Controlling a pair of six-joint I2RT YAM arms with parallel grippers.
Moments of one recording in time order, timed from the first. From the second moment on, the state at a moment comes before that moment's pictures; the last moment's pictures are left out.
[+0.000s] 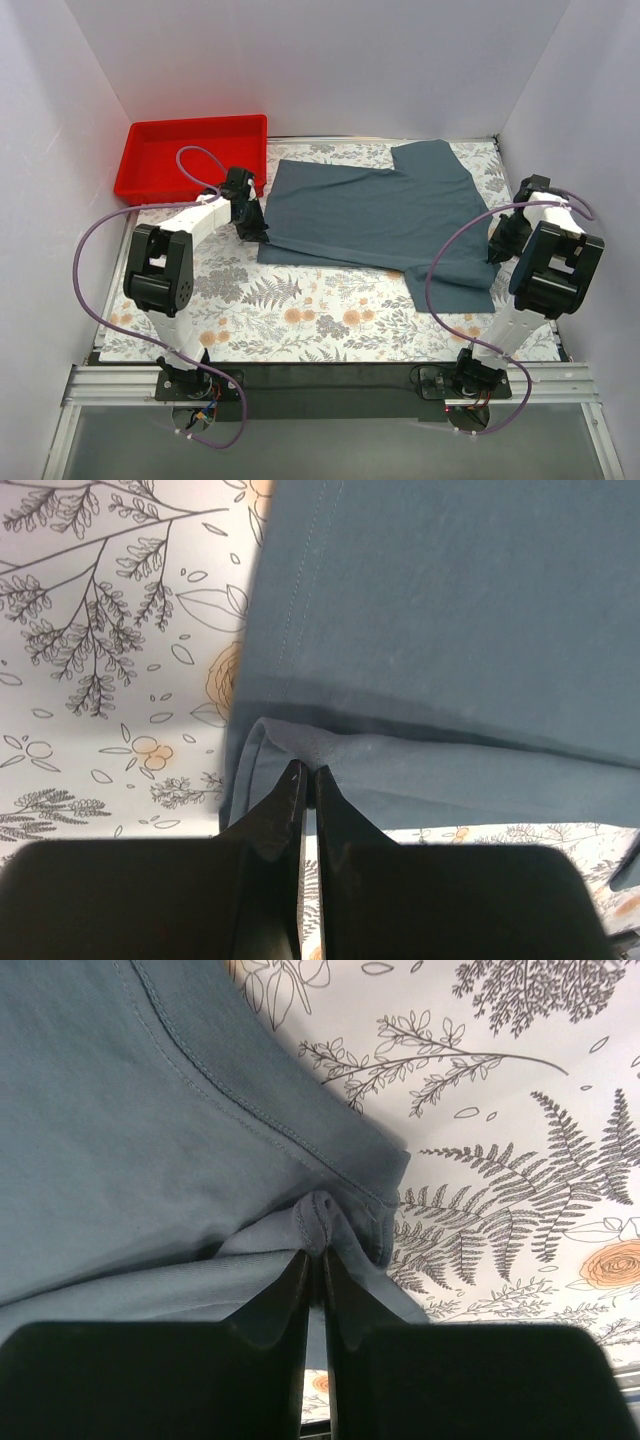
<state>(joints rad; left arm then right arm) -0.25 1.82 1.25 -0.56 0.13 -0.54 -0.36 1.80 1.28 -0.91 -0.02 0.20</state>
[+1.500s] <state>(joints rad) -0.27 1.46 0.99 -0.53 0.08 -0.51 -0.28 1.41 0.80 -0.82 -0.10 0.26</state>
